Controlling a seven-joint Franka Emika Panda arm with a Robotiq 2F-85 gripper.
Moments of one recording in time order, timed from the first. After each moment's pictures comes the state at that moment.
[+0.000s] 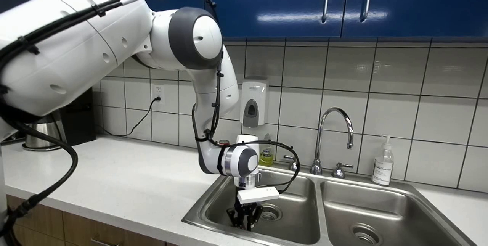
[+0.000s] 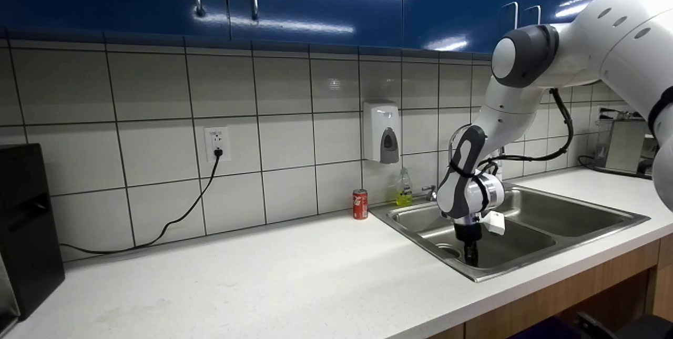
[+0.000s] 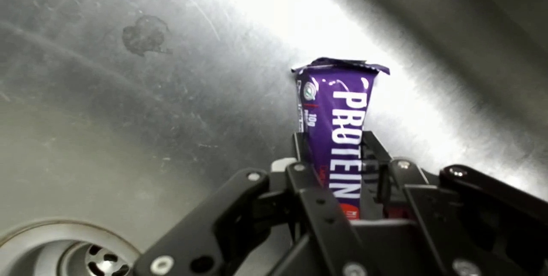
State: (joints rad) arm -0.34 0.84 -0.01 -1.89 -0.23 2.60 -0.89
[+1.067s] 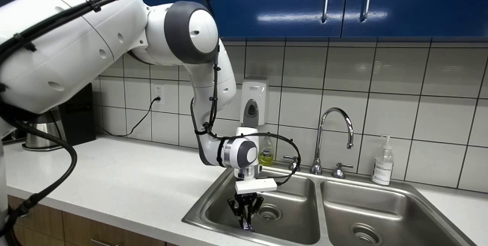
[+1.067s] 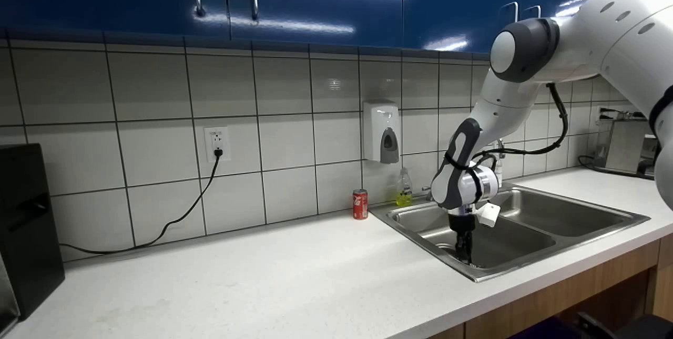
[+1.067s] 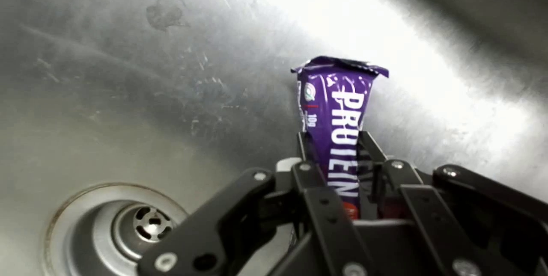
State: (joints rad) arm -0.31 0.81 -0.01 -1.87 -0.19 2.59 -0.80
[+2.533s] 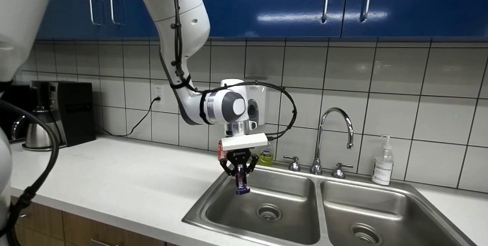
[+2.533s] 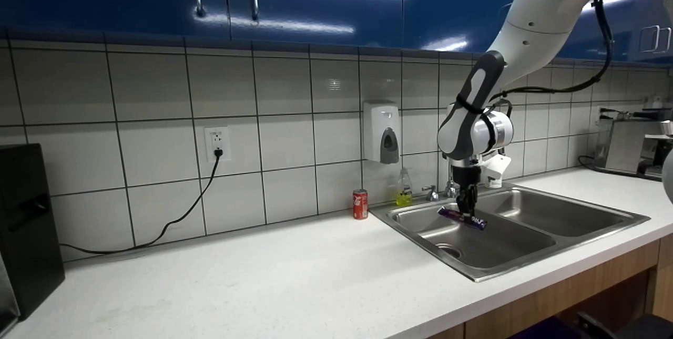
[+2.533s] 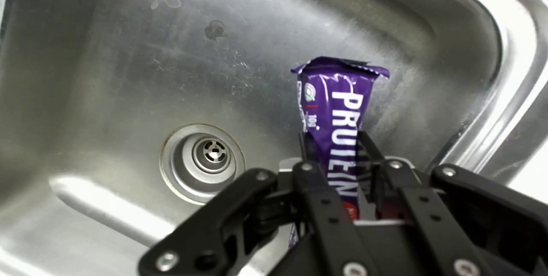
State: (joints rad) arm -0.24 0.33 -0.07 -2.21 -0.21 2.59 -0.67
